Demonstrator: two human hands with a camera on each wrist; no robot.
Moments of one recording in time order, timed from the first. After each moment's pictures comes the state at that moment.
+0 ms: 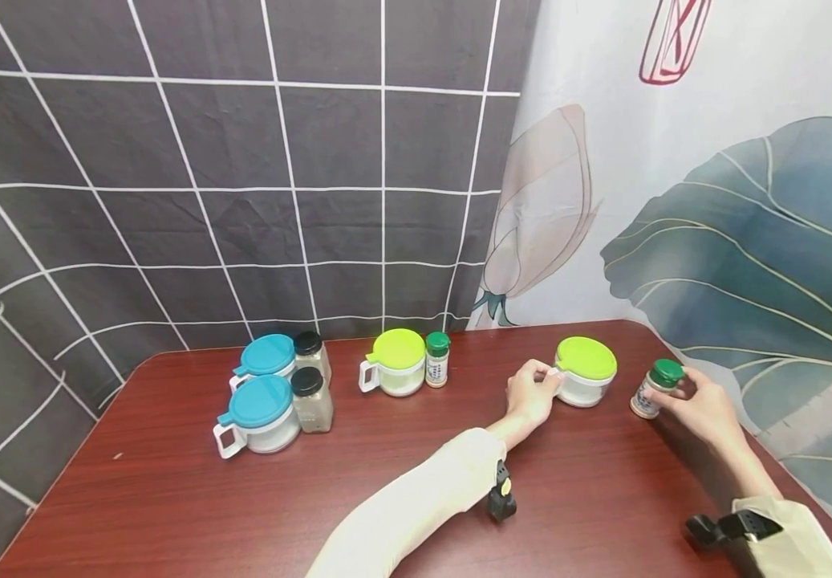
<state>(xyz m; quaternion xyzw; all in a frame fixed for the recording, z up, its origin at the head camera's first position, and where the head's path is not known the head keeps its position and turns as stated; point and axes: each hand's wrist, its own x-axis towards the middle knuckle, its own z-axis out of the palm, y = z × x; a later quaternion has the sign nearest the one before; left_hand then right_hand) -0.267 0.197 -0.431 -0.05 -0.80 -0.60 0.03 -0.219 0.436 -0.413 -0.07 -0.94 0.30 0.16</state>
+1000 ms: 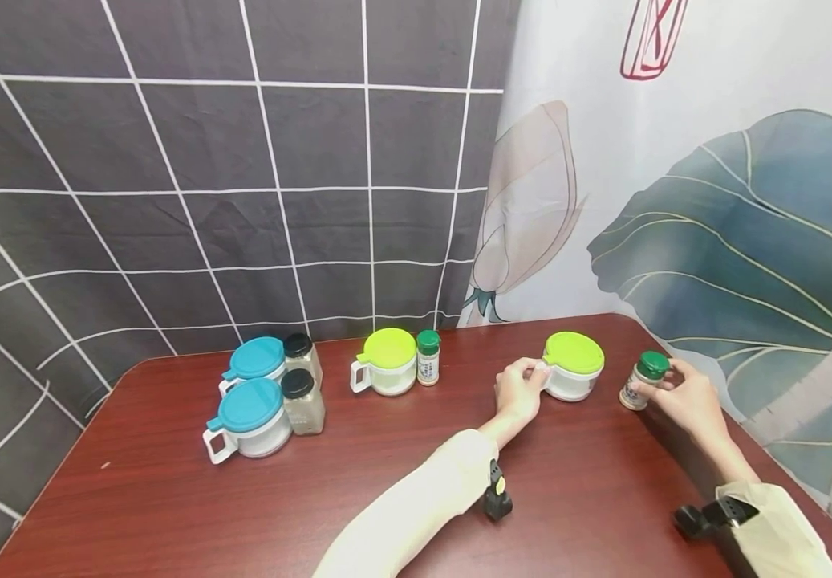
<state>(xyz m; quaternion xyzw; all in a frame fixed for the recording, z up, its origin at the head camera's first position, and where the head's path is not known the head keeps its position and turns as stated) -0.266 0.196 -0.434 -0.06 -0.80 -0.59 0.08 -0.217 0.429 -0.414 -0.10 -0.93 0.30 0.20</state>
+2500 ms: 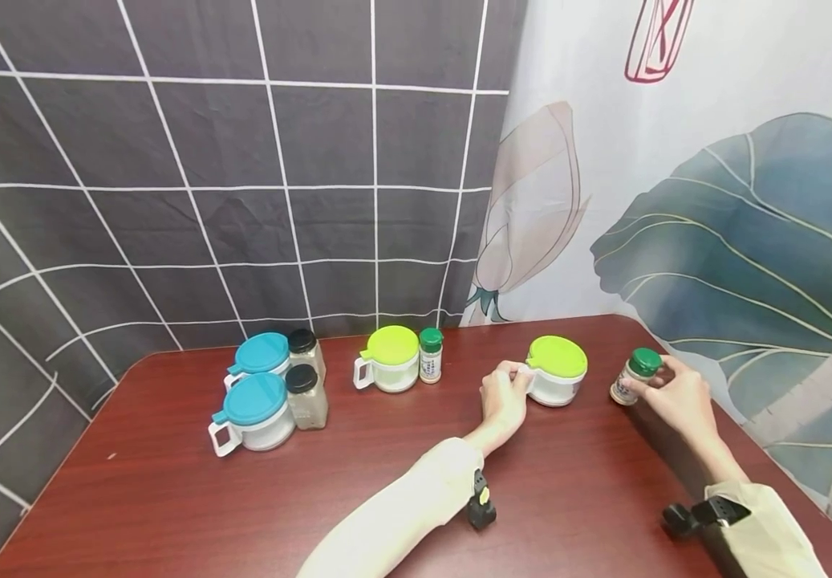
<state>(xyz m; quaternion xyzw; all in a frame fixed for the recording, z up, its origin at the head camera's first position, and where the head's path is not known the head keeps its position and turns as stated) -0.255 0.173 -0.434 -0.05 -0.81 -0.58 0.12 -0.217 0.408 -0.403 -0.09 -0.93 0.28 0.24</state>
